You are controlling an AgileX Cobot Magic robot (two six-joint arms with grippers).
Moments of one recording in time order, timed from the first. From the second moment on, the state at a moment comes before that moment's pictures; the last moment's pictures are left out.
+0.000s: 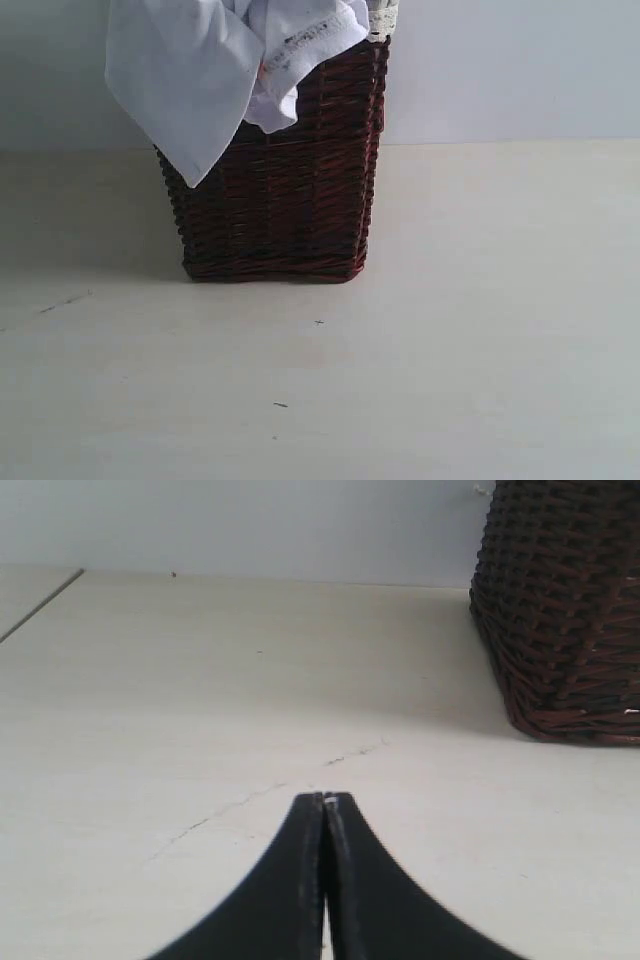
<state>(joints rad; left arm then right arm) 0.03 0.01 0.00 -0.06 0.37 0.01 -0.17 0.01 0.00 0.11 0.34 -0.02</state>
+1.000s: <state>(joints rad) 0.03 0.01 0.00 -0.06 0.12 0.08 -0.17 0.01 0.00 0.11 0.33 -0.02</state>
